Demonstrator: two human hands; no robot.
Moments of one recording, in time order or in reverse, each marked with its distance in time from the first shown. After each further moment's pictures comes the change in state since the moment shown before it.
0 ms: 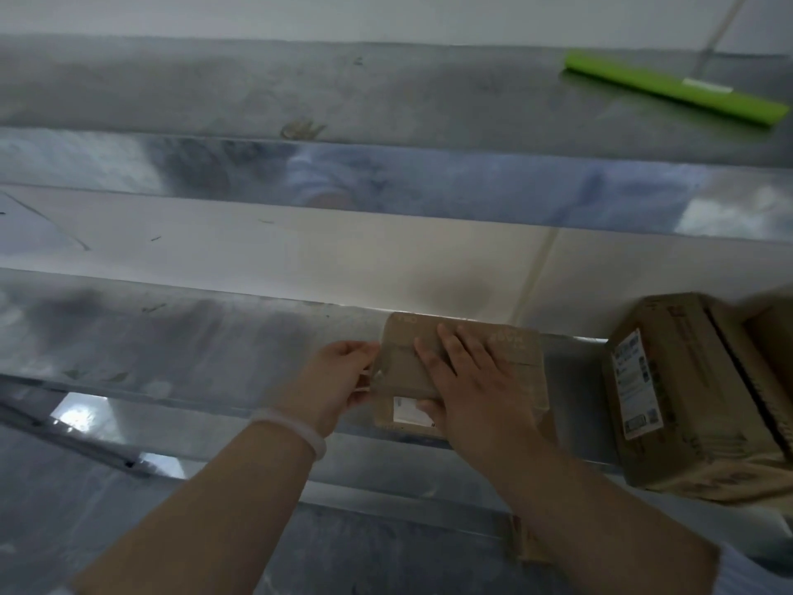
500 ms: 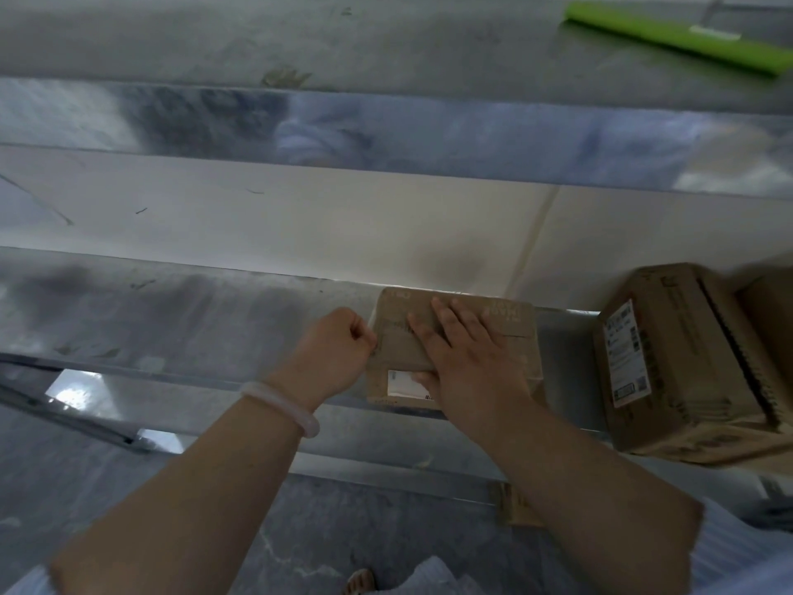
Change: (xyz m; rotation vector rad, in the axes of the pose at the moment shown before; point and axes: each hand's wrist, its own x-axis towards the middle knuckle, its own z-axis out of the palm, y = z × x) left_hand -0.008 0.008 -0.002 0.740 0.068 0.262; right_hand -0.002 0.001 -0.010 0.100 -0.128 -0.019
